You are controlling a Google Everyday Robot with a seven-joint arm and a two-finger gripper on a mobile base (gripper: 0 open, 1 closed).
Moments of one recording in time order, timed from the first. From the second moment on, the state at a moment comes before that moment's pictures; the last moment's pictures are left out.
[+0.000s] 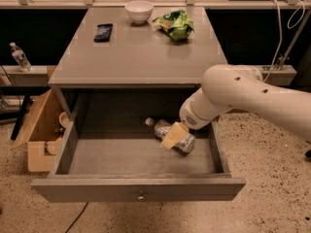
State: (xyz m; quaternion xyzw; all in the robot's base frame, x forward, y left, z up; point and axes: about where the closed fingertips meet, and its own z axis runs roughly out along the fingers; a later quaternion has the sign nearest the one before) arm 0.557 -0.072 0.716 -0.47 0.85 0.09 0.22
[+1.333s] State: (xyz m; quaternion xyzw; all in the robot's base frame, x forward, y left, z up) arm 0.584 -0.037 0.627 -0.46 0.86 0.12 0.16
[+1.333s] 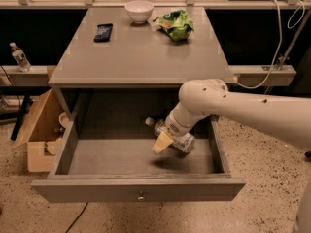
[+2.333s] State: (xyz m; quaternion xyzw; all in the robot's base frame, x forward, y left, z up) arm 0.556 -0.085 0.687 -0.45 0.85 0.13 0.24
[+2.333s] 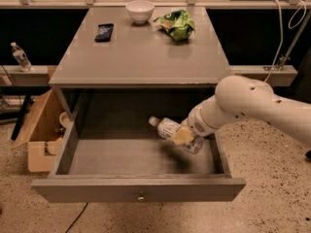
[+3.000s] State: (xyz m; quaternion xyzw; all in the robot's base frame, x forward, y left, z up) arm 0.544 -0.121 0.736 -0.46 0.83 0.13 0.28
